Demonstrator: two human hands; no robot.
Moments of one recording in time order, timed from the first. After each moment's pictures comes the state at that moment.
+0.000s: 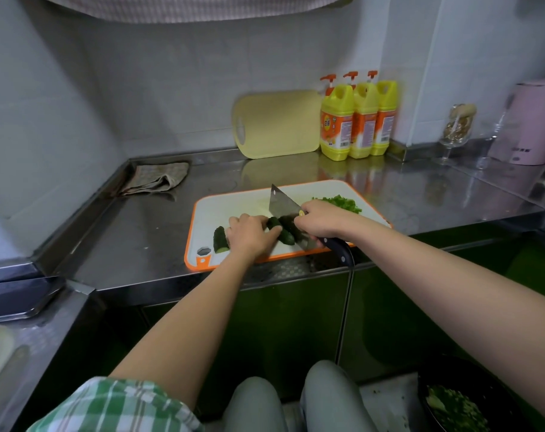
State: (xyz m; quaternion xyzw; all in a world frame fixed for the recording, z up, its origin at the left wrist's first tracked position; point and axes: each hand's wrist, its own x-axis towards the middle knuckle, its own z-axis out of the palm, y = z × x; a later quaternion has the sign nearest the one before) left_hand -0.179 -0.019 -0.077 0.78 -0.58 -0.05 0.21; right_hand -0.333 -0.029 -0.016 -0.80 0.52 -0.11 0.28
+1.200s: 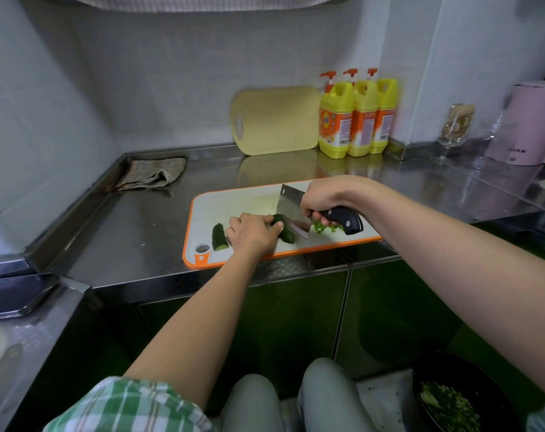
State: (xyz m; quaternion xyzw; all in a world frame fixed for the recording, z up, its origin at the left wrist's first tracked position) left_hand -0.191 -0.012 -0.072 0.80 -0.54 -0.13 0.24; right_hand -0.329 -0.034 0.028 -0.76 0.57 -0.01 0.31
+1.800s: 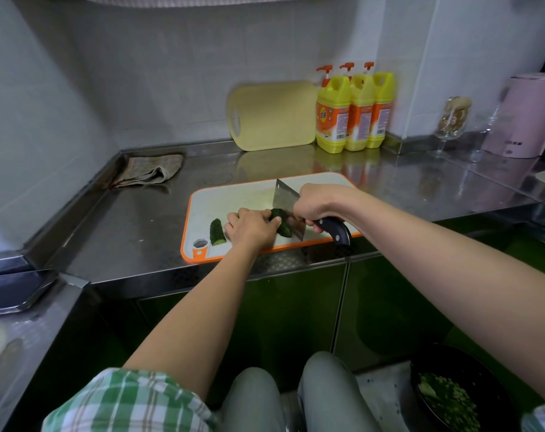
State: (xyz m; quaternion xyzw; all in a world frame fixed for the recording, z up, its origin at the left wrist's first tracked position) left_hand -0.197 -0.005 -0.065 0.80 -0.54 -0.13 0.22; right_hand -0.323 -0.016 0.015 -0.79 0.56 0.01 0.24
